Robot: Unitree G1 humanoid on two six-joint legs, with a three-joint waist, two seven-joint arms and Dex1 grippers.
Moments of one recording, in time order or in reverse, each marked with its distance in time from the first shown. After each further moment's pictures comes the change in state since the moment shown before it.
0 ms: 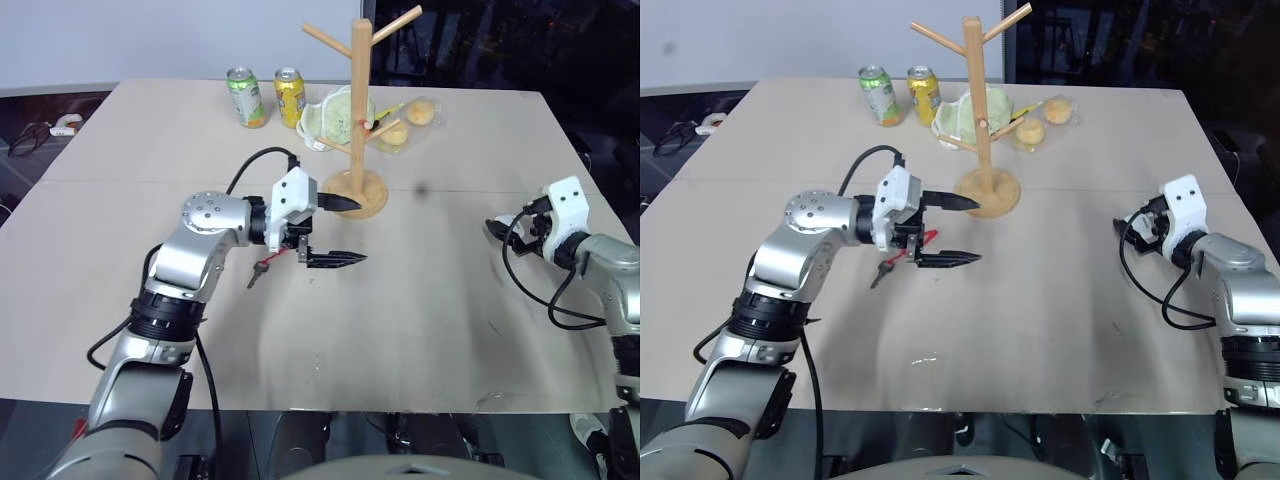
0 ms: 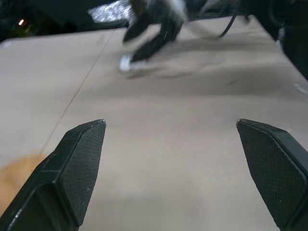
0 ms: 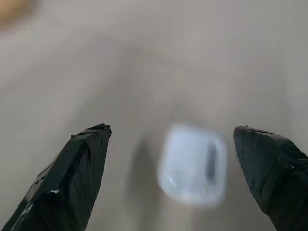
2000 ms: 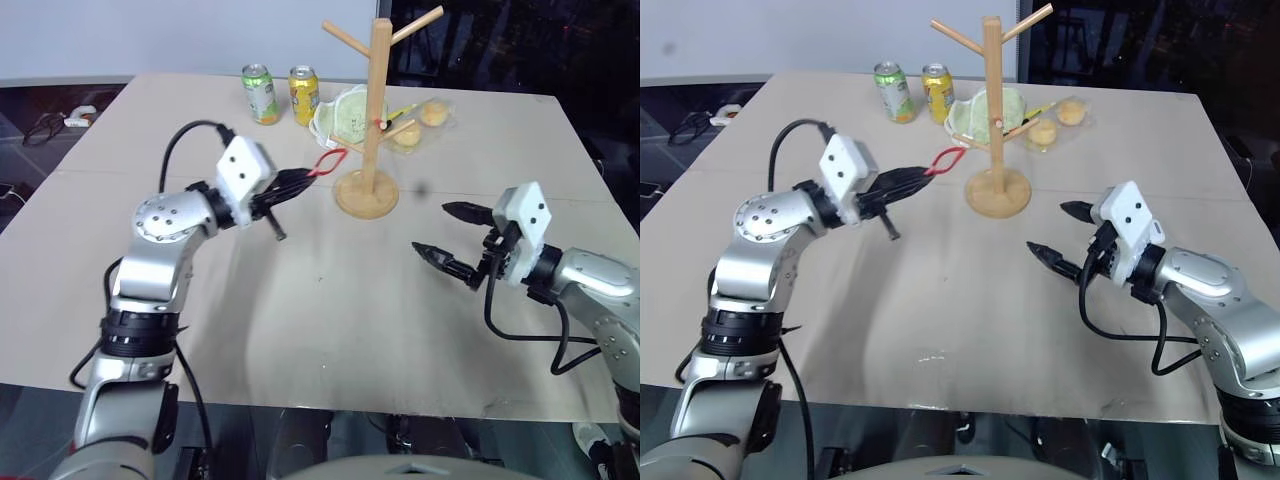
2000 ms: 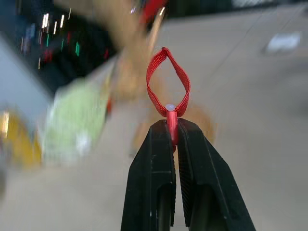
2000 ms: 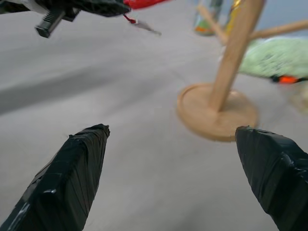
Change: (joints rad) left arm 0.029 -0.021 0.122 -0.099 0.119 -0.102 0.366; right arm 0.140 0.008 0.041 -0.576 0.284 0.098 0.040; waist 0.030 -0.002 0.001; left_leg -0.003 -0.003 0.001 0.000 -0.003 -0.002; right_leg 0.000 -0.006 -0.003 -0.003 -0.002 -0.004
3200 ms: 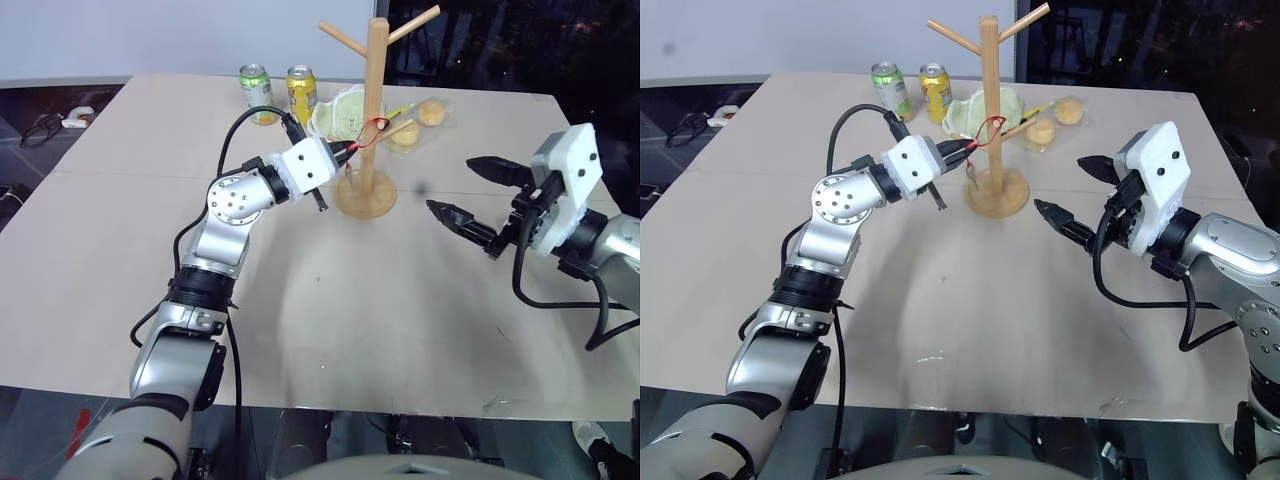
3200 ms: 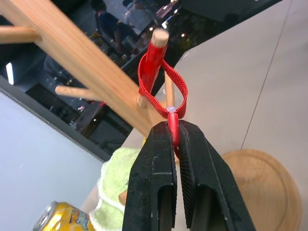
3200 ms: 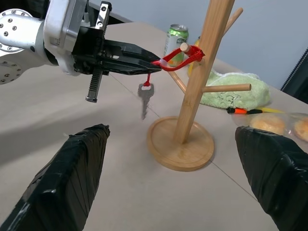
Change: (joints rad) left arm -0.196 -0.146 -0.125 0.447 0.335 -0.497 0.198; right arm -0.169 -0.099 -0.119 -0.101 0.272 0.211 -0.235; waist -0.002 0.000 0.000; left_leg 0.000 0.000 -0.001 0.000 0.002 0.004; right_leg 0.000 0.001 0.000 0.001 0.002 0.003
